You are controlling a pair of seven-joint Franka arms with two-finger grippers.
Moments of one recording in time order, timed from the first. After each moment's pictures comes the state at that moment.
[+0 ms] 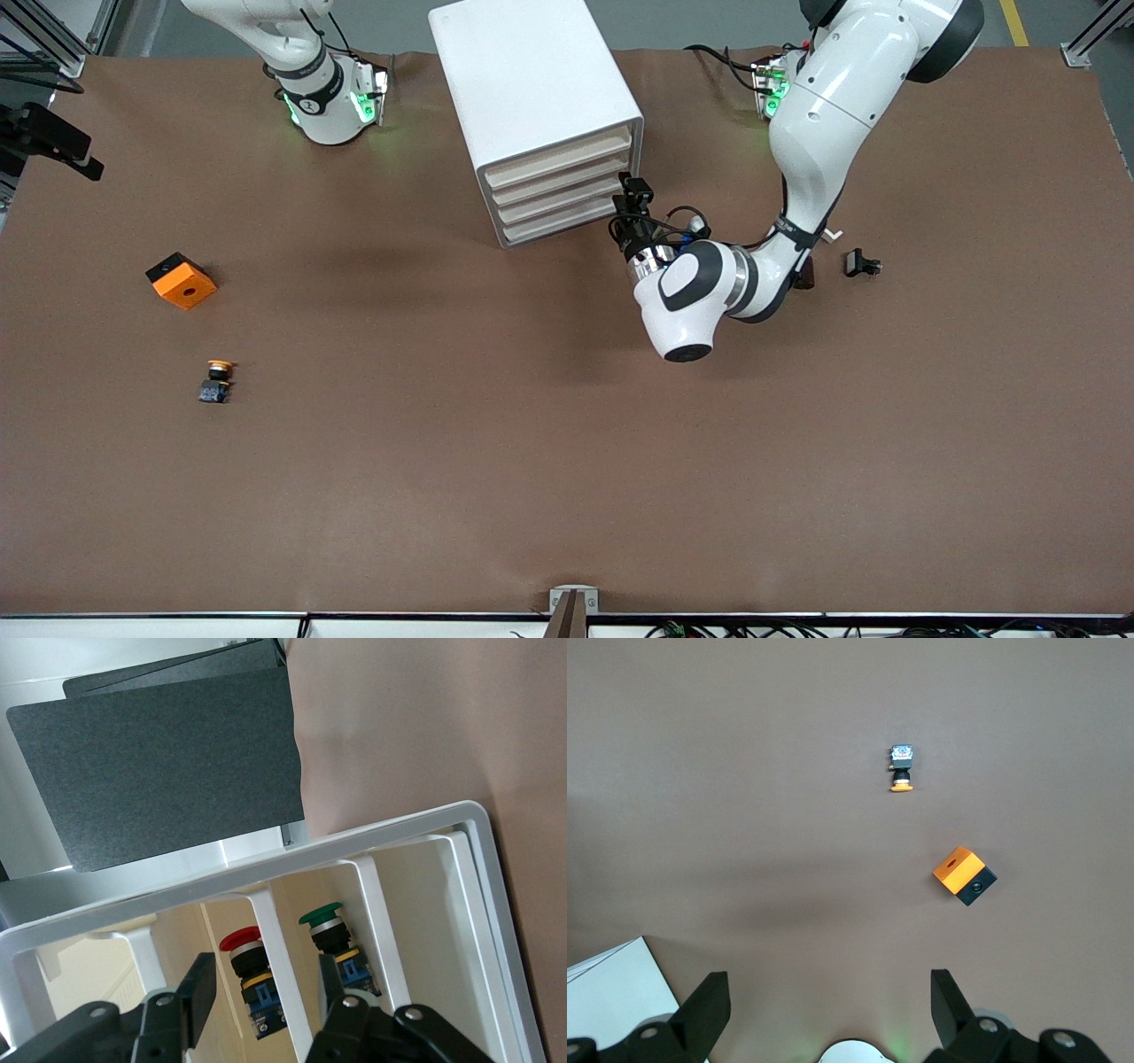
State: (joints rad) left arm -0.38 0.80 -0.23 -1.55 -0.72 1.30 -2.01; right arm -0.03 -0.15 -0.06 -1.62 0.01 1.43 -0.01
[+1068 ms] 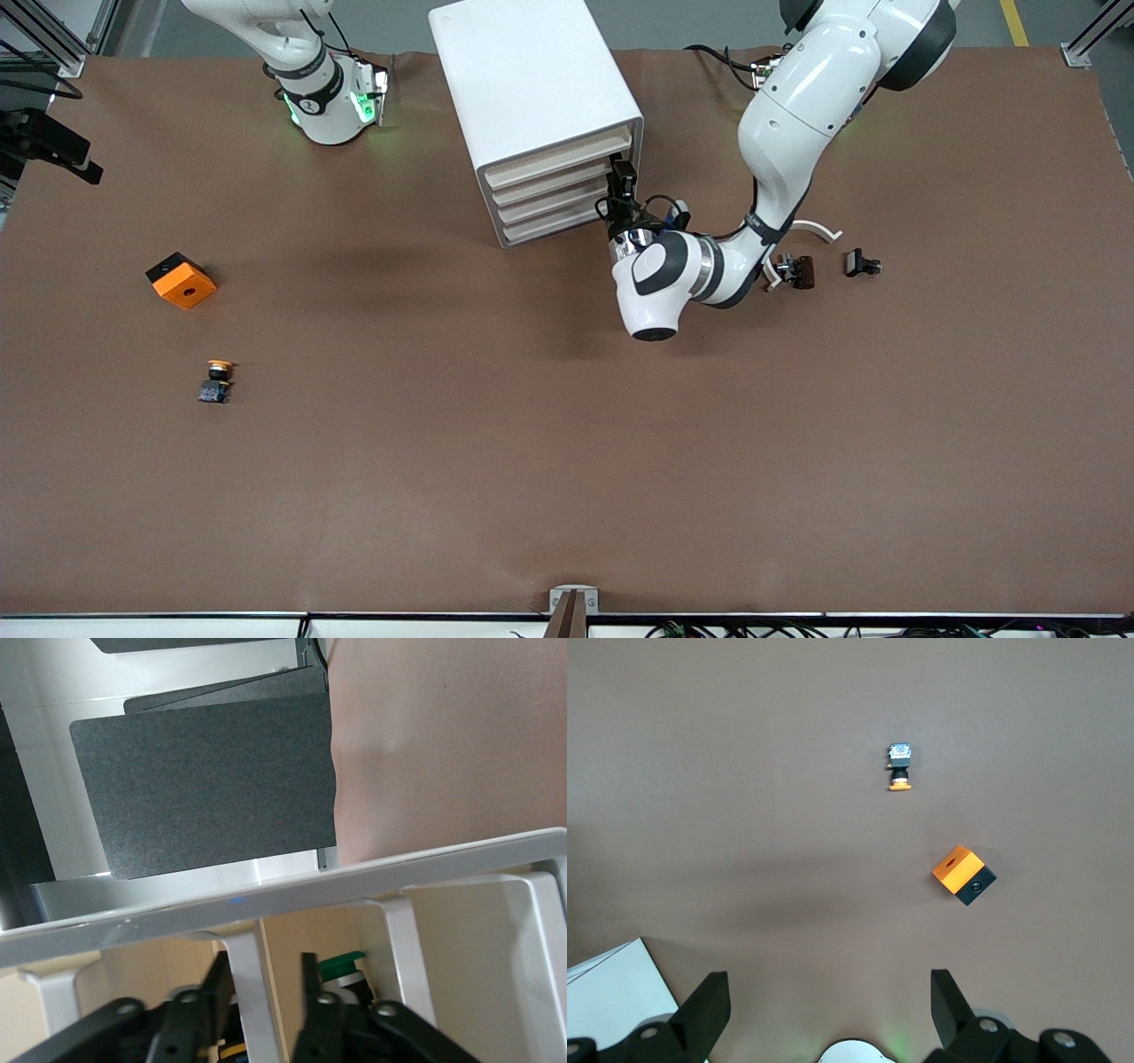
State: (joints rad) left arm -0.46 0.84 -0.23 -1.59 -0.74 1.28 -2.04; right arm -0.03 -0.14 -0.06 -1.62 0.01 1.43 -0.01
